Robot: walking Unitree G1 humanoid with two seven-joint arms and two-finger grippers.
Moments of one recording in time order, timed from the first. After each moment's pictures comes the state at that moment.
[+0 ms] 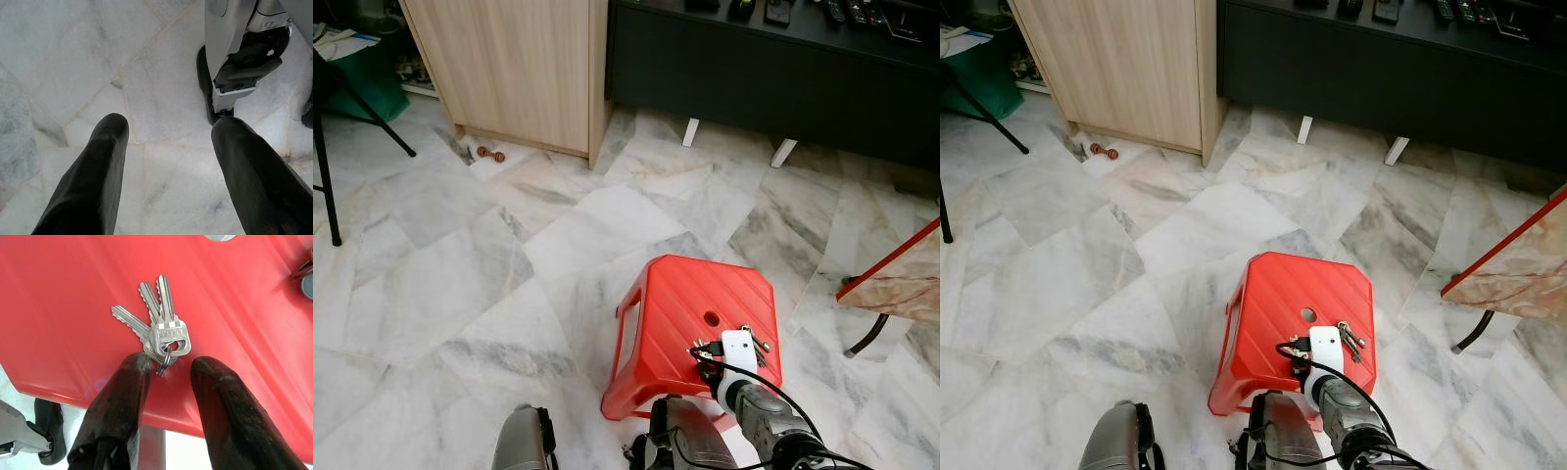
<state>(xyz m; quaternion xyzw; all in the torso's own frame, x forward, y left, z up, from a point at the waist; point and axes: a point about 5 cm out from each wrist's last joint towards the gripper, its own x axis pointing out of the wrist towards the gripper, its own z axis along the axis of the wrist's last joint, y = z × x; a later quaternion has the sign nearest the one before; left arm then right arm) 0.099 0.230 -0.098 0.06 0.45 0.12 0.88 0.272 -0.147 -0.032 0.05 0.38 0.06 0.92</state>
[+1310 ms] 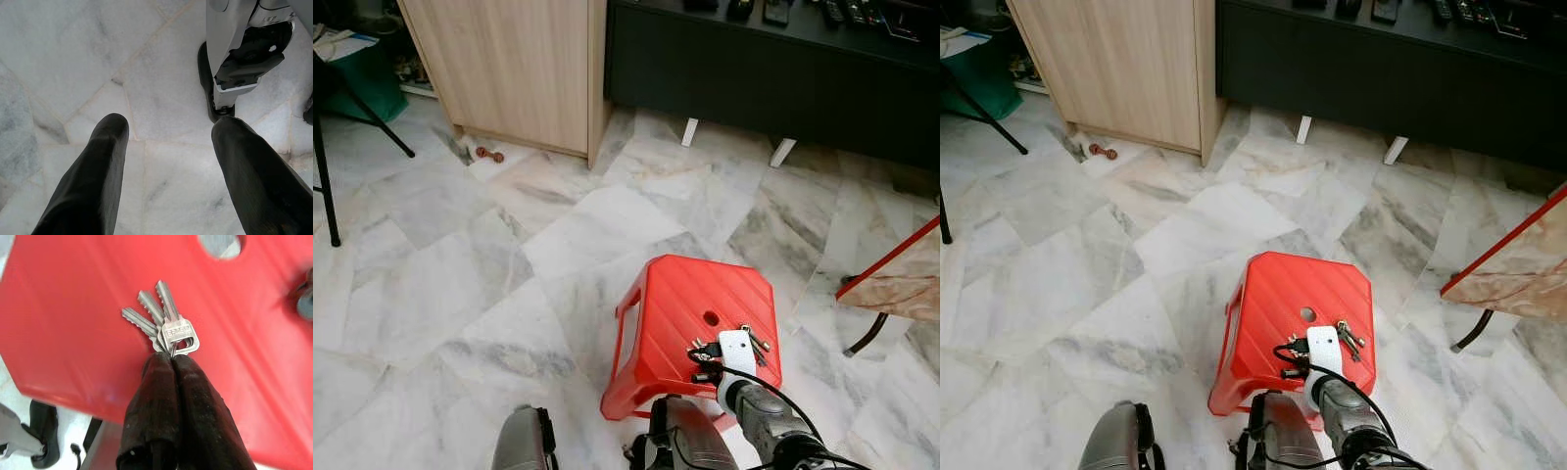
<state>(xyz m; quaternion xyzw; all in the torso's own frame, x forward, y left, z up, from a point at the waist) 0.102 0.230 -0.099 0.06 0.45 0.13 0.88 0.277 -0.149 -0.026 0.03 0.35 0.07 0.93</state>
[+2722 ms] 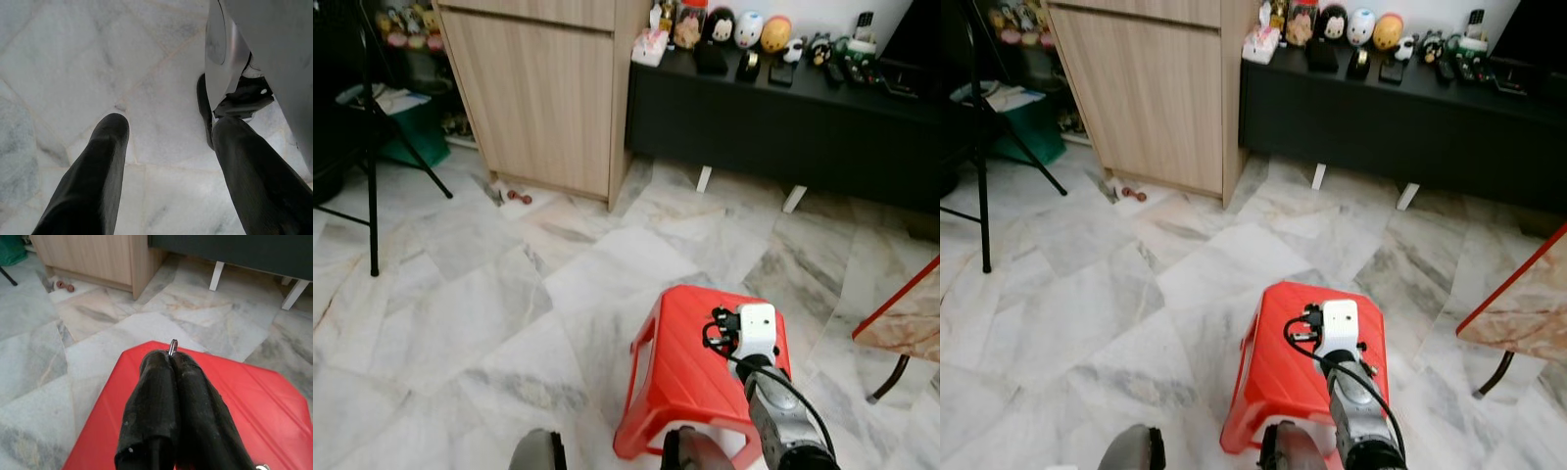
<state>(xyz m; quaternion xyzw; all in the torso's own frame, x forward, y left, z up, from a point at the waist) 0.118 0.229 -0.098 0.07 0.47 0.09 0.88 0.293 -0.155 0.014 0.03 0.14 0.05 0.99</state>
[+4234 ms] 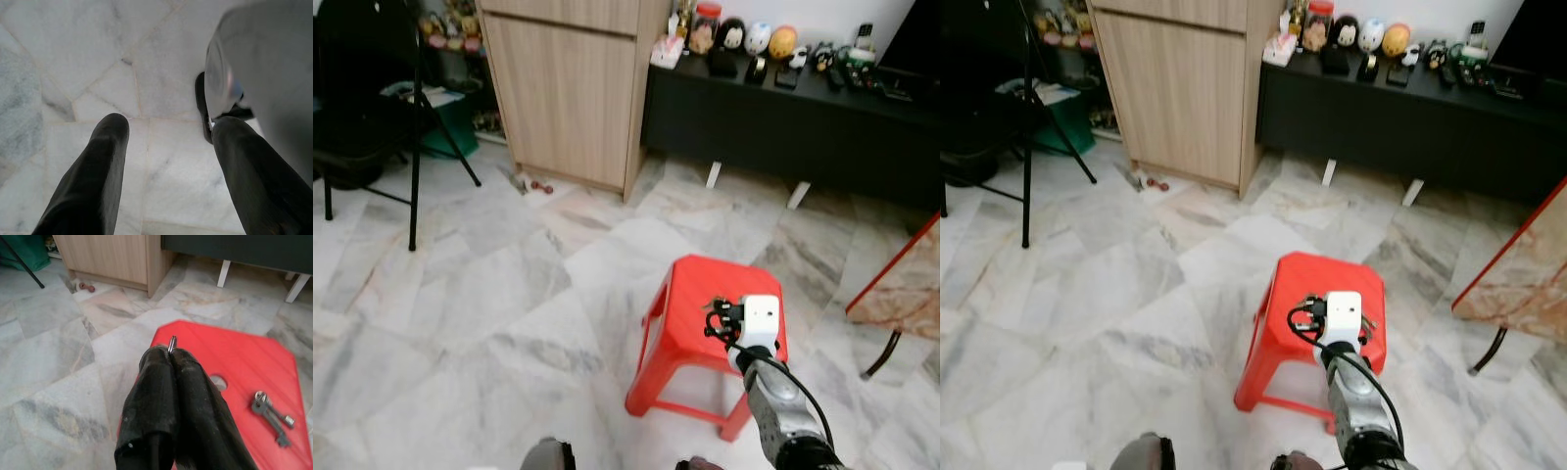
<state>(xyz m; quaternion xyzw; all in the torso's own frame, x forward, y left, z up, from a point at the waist) 0.125 0.224 -0.097 0.06 0.47 0.09 0.88 0.303 -0.155 0.023 0.06 0.14 0.05 0.99</state>
